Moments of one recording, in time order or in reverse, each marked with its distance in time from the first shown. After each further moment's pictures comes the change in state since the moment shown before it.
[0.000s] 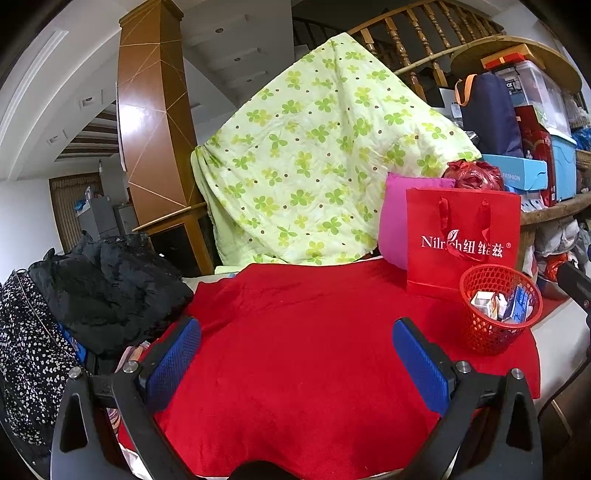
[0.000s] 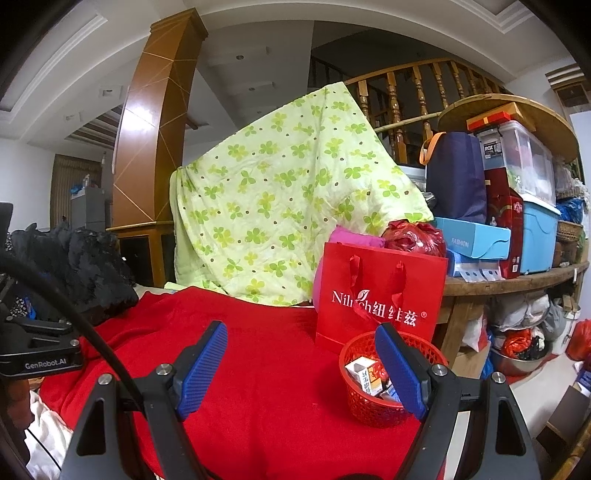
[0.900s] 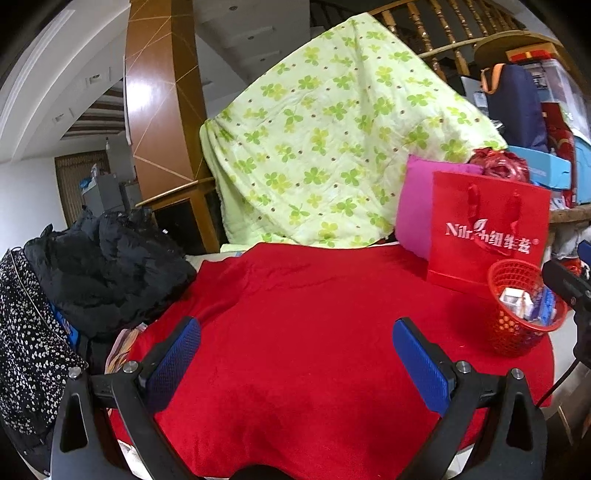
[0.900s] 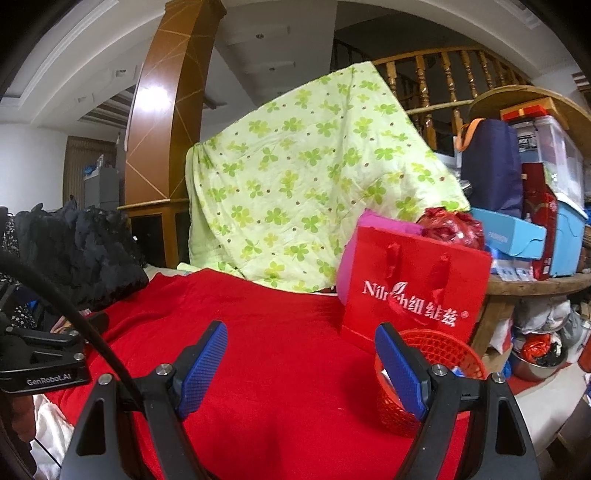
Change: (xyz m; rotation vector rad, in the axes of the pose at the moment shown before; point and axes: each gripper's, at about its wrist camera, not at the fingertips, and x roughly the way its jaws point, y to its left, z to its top) left arm 0.067 0.024 -0.013 -0.054 0.085 0.035; right arm 0.084 0.038 -0.003 -0.047 0.080 0.075
